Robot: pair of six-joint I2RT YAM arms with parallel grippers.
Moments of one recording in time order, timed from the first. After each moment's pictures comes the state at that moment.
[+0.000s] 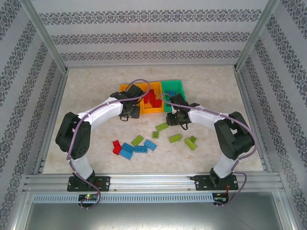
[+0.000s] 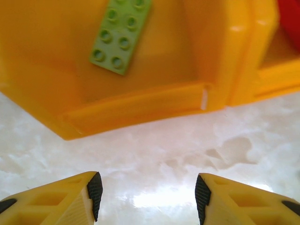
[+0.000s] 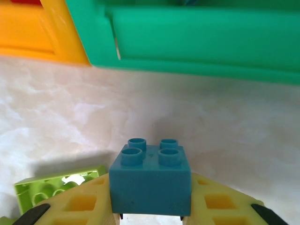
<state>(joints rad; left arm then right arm) -0.56 1.77 1.32 -0.79 -0.19 -0.44 0.48 1.68 1.00 -0.43 -0.06 0.36</state>
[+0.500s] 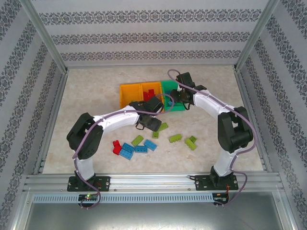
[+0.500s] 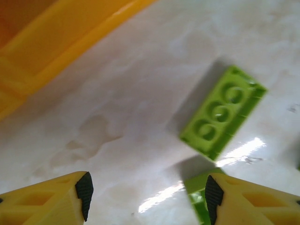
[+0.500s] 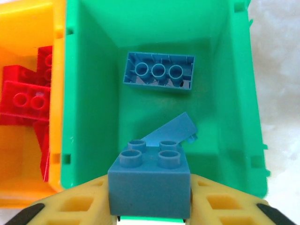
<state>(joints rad) -0.77 1.86 1.35 -0.69 -0.07 -0.25 0.35 1.82 1.33 -0.48 -0.03 0.38</state>
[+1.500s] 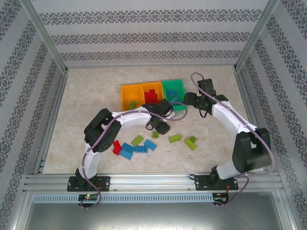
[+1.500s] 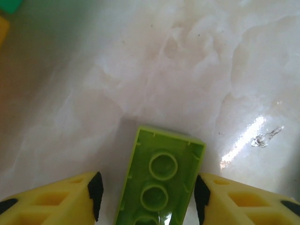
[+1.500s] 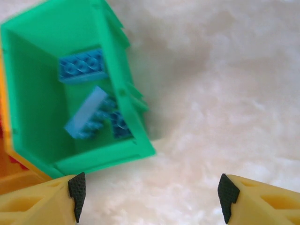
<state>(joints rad) -0.80 2.09 1.48 -0.58 0.03 0.02 0.20 1.48 1.05 -0.49 -0.01 0.47</state>
